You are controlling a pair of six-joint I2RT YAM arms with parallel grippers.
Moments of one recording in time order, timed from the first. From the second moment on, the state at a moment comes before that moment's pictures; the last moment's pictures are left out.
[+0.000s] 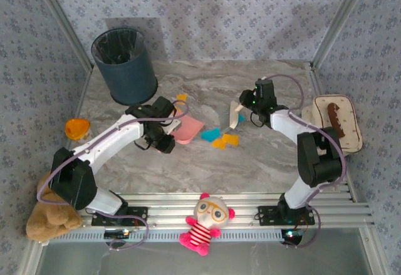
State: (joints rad) left arm -0.62 1.47 1.17 -1.10 0.09 -0.05; right arm 0.25 1.63 0.99 0.03 -0.04 0.65
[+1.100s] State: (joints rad) left arm -0.68 1.57 1.19 -1.20 0.02 0.10; right arm 0.36 1.32 0.94 -0.15 0.29 0.09
